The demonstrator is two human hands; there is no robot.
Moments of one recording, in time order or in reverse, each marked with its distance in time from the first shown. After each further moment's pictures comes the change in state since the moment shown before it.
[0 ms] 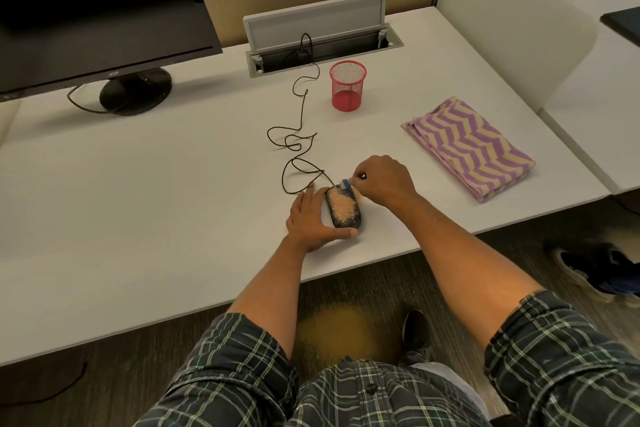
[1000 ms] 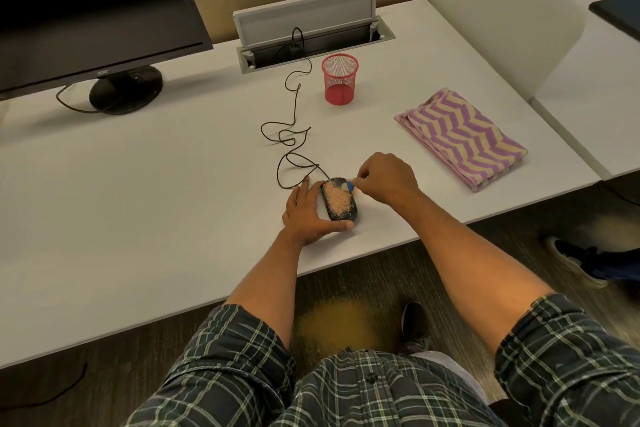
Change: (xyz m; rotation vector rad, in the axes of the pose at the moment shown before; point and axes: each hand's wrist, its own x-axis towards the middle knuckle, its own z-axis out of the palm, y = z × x) left_hand -0.002 0.001 -0.001 0.000 0.008 0.013; right_hand -0.014 0.008 0.001 0.041 0.013 0.079
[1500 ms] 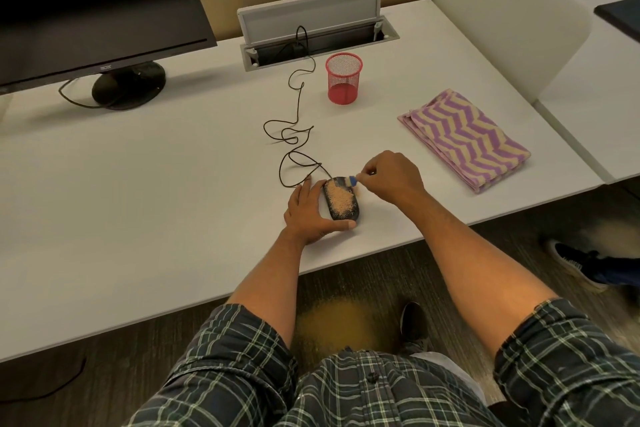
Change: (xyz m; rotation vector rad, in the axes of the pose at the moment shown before) left_hand 0.001 -0.001 0.001 -0.009 -0.003 -0.003; right_hand 0.000 0.006 -0.001 0.035 0.010 0.023
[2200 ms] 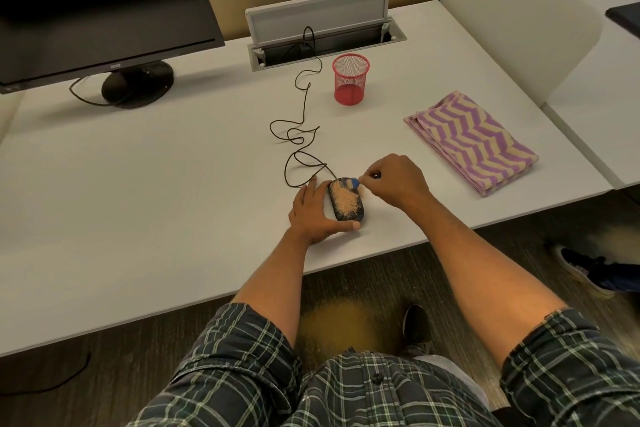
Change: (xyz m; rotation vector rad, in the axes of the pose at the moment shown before) left_hand -0.001 0.001 -0.001 0.012 -0.007 -0.001; right_hand -0.003 0.002 0.002 0.045 0.022 -0.060
